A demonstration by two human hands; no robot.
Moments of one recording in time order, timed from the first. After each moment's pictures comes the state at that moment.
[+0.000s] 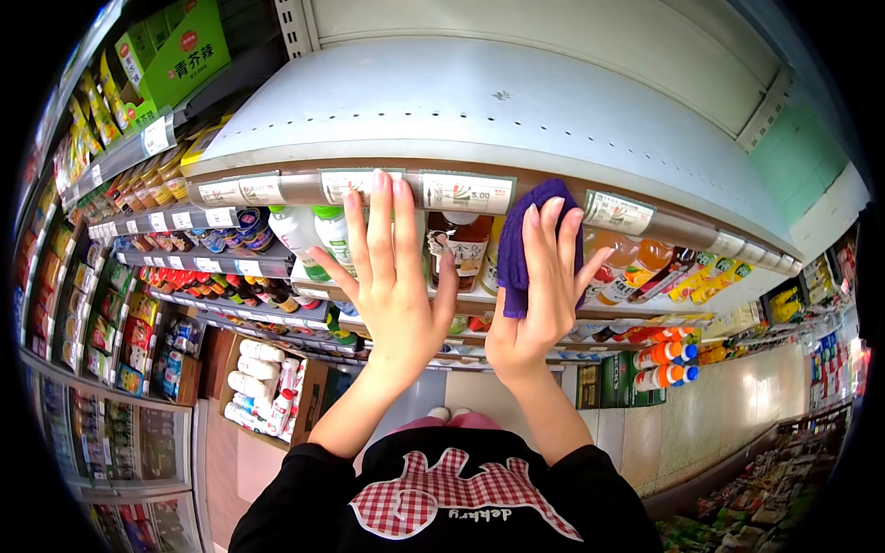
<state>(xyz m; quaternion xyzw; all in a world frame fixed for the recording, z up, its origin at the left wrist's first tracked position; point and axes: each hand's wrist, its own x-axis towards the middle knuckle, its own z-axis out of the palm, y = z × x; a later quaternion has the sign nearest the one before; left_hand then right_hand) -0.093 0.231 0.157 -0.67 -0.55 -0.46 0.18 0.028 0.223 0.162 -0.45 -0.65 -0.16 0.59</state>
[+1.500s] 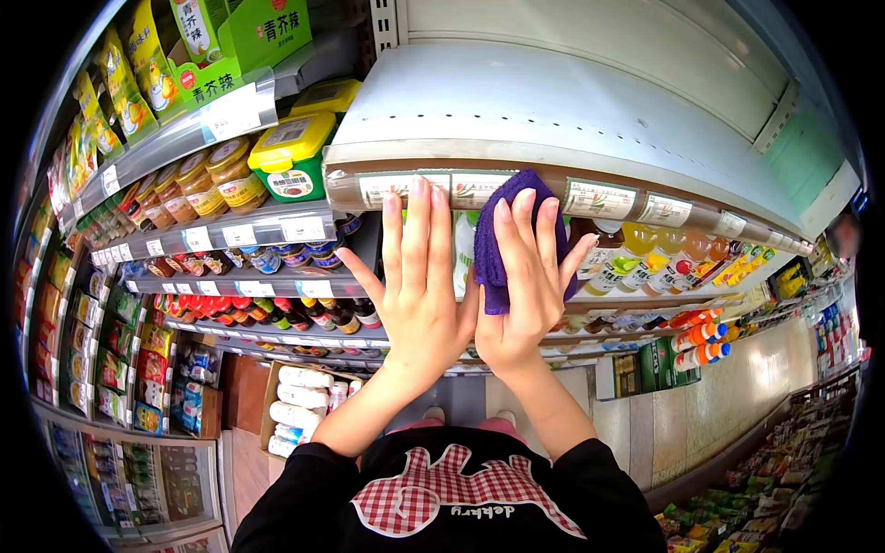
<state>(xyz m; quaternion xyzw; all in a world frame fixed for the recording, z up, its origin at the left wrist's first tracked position) -0.259 0.255 0.146 -0.70 -0.48 -0.50 0.18 -0.159 0.246 0.152 -0.44 -0.67 -0.17 0.57</state>
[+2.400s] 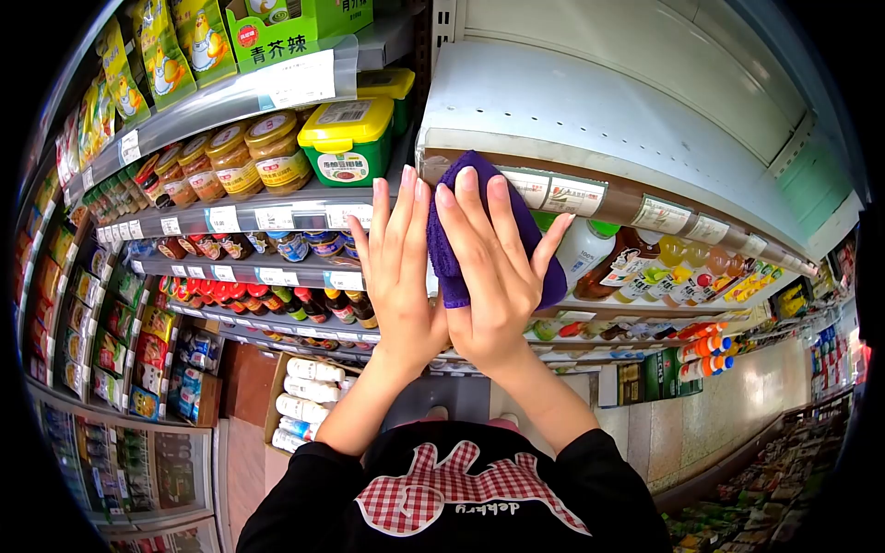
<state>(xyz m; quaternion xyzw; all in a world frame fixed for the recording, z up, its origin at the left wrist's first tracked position) -0.336 0.266 0.142 -0.71 -0.42 -0.56 0.09 -0.235 0.256 0.164 -0.40 -0.73 -0.16 0.53</state>
